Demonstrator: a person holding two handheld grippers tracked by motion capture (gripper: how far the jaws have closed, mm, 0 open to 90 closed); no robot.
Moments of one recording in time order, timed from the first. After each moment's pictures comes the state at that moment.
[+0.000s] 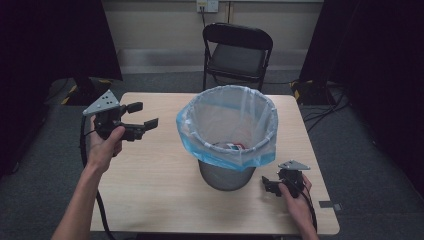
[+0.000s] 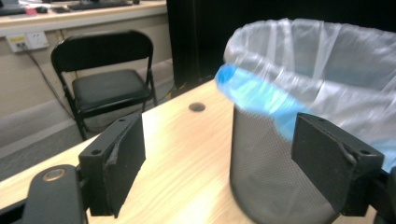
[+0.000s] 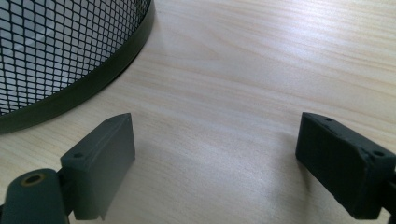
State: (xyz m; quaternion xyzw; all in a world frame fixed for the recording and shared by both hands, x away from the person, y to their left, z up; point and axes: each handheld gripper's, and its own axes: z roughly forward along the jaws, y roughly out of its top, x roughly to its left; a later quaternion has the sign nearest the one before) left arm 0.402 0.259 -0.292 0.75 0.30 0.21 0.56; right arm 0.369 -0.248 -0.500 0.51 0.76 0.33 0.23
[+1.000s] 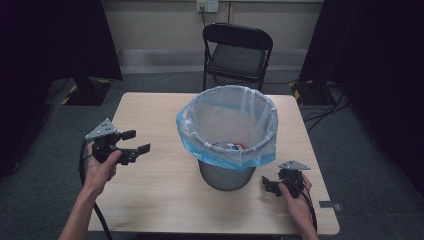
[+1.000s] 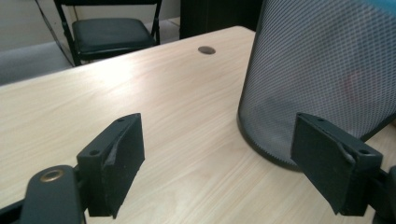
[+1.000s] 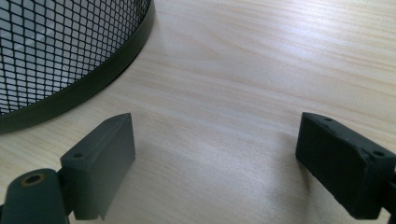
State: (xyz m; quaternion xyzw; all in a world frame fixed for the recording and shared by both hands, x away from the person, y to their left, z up) left arm 0.387 0.288 -0.365 0.76 0.36 0.17 0.51; right arm 0.369 -0.248 -0.500 0.51 0.76 0.33 0.23
